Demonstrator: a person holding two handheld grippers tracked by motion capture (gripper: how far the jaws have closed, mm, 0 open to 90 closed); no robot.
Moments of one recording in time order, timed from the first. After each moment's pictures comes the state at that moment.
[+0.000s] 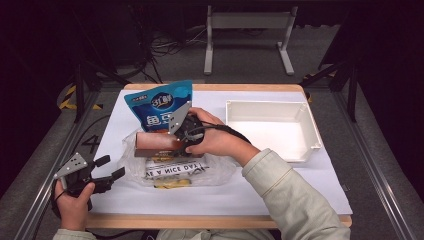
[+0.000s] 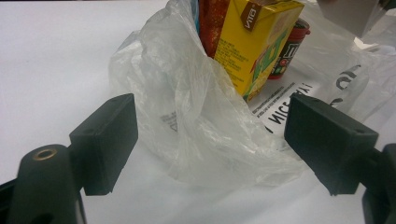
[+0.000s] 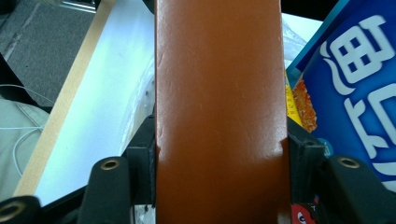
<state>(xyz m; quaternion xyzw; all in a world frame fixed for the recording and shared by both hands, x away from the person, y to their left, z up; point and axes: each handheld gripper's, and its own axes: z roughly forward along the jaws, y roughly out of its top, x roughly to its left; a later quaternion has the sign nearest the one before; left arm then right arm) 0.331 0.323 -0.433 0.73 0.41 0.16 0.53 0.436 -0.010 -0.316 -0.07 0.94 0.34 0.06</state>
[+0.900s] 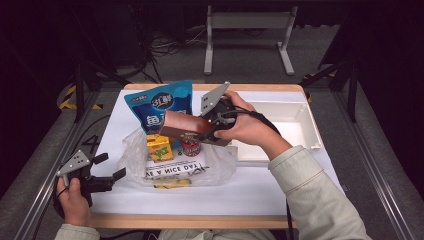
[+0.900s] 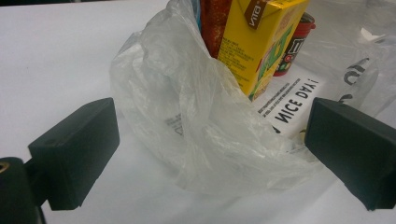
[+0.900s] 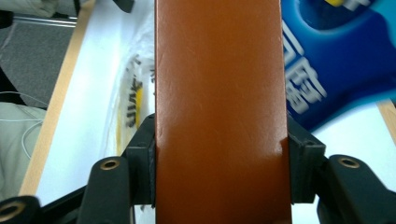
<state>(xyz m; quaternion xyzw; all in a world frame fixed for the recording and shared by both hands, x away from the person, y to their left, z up) 0.339 0.322 -0.433 0.74 0.39 0.17 0.52 0.449 -0.084 -0.280 0.00 0.93 0.36 0.08</state>
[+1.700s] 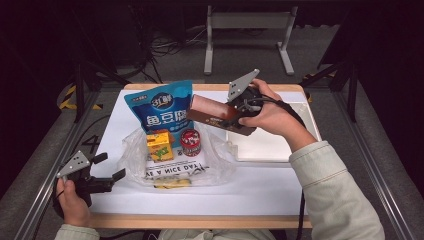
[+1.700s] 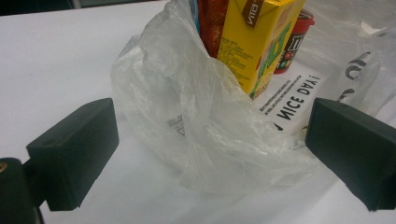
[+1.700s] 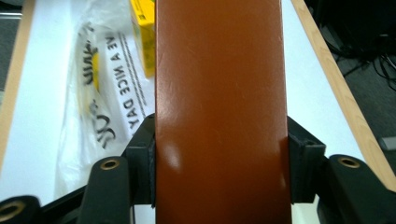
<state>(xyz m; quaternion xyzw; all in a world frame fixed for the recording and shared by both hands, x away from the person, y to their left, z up) 0.338 0.323 -0.434 0.75 0.38 0.18 0.51 0.470 -0.147 -0.264 0.06 0.93 0.34 0.12</state>
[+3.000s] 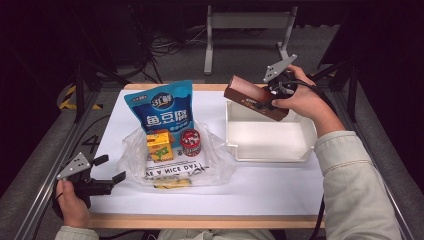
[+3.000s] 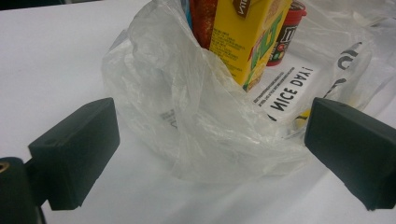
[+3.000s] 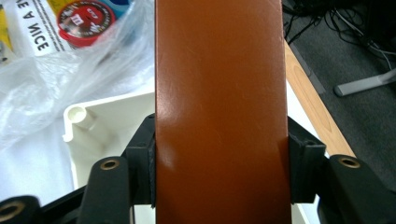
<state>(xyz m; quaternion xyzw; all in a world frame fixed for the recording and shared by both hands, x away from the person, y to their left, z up) 0.335 0.324 -0.436 0.76 0.37 0.17 0.51 0.521 -0.243 -0.264 0.14 0.93 0.31 0.16</state>
